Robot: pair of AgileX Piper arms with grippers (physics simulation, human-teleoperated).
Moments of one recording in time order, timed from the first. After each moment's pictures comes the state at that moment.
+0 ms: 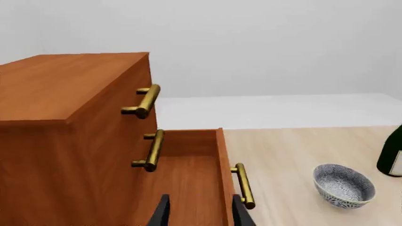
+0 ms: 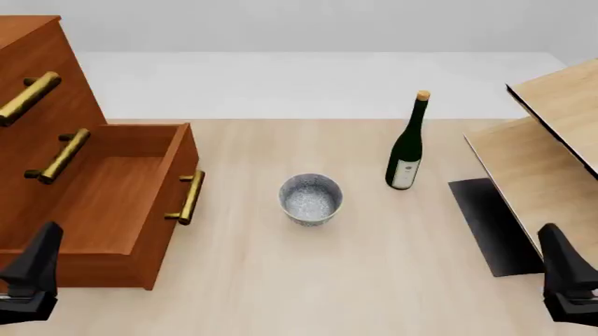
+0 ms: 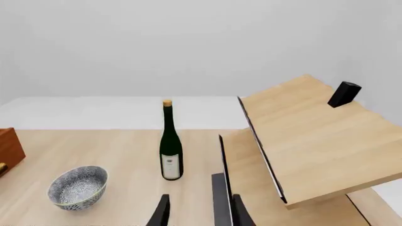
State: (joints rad) left arm -0.01 0.03 0.00 -0.02 0.02; right arm 0.00 0.00 -0.01 0.01 0.00
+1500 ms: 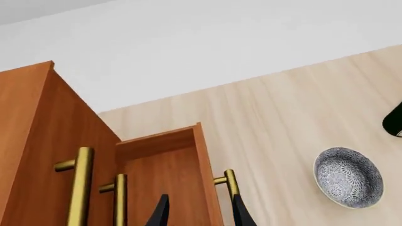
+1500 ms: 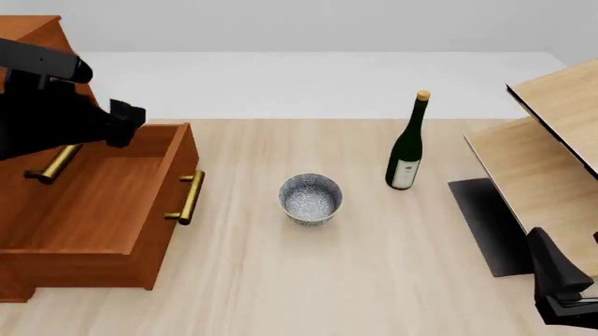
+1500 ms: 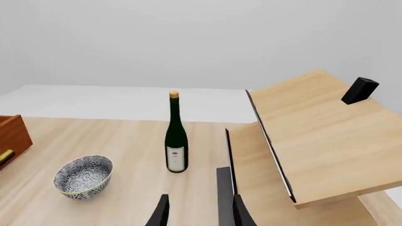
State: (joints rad) left arm -0.13 1.13 -0.83 0.24 0.14; right arm 0.03 0.03 0.00 0.01 -0.01
